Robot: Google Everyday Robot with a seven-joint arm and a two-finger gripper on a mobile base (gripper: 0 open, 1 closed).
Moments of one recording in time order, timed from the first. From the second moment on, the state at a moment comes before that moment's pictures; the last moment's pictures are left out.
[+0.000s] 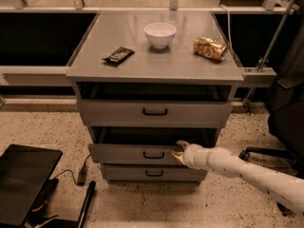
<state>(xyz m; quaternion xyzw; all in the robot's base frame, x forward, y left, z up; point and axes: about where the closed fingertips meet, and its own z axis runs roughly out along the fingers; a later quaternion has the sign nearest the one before) 0.656 -0.133 0.441 -0.47 0.76 0.08 0.44</state>
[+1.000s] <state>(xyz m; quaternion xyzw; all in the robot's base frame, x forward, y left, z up) 0.615 -0.130 0.440 -0.48 0.76 0.09 0.43</state>
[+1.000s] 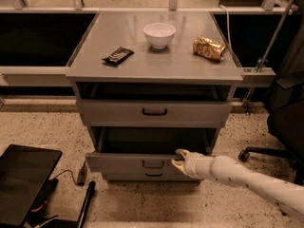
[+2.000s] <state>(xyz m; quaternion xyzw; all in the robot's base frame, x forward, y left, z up) 0.592 -0.130 0.444 -0.48 0.76 0.10 0.43</state>
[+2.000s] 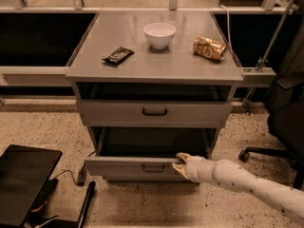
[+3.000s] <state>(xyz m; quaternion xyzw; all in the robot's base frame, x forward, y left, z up) 0.555 -0.129 0.439 -0.48 0.76 0.13 0.43</state>
